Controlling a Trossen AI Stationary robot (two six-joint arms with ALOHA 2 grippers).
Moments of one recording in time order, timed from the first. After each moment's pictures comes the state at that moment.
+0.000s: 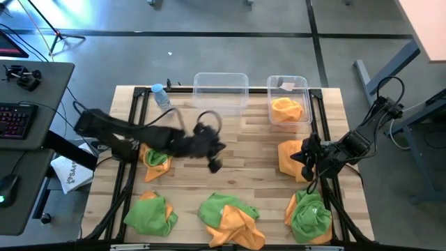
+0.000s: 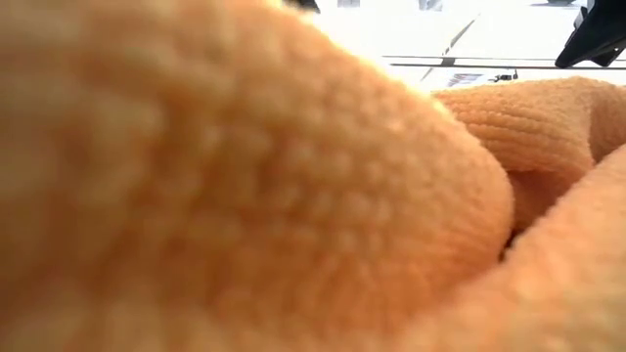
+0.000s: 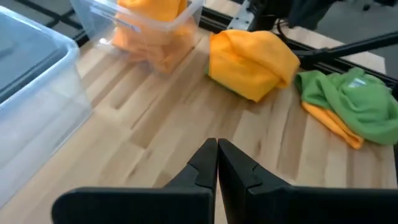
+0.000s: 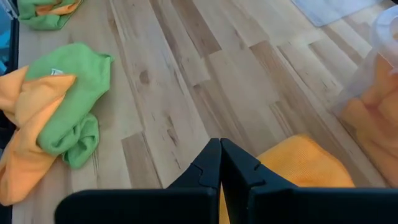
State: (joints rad) left arm -0.24 1.53 1.37 -0.52 -0.49 -0.51; right arm 0.71 0.81 0.82 -1.02 0.59 0.97
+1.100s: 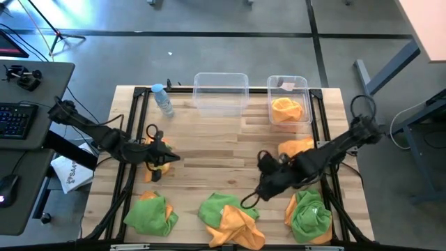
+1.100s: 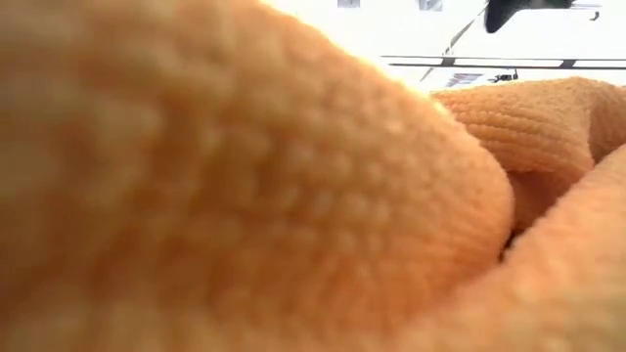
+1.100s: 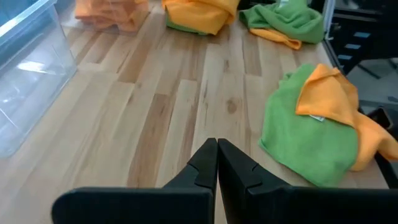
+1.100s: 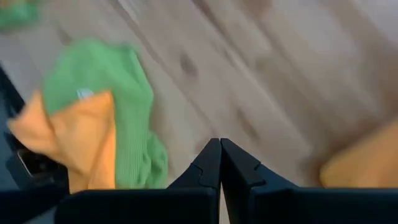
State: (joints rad) left arm -0.49 0.77 0.66 -0.49 -0.47 -0.40; right arm 0.52 1.60 1.48 -1.15 0.26 1.17
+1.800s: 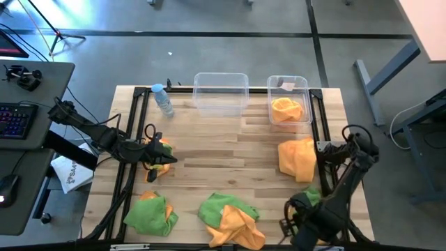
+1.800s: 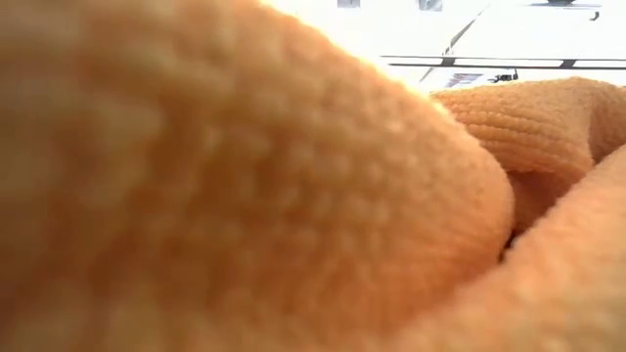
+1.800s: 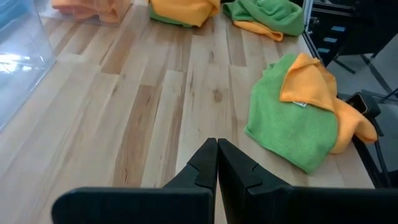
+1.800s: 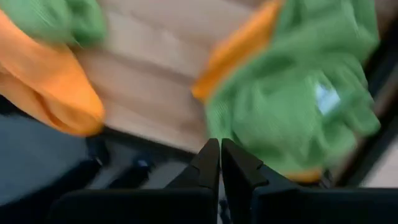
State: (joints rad) left arm -0.49 0.70 0.61 -0.49 -0.39 -0.39; right arm 0.94 1.79 1.62 -1.36 -0.05 2.17
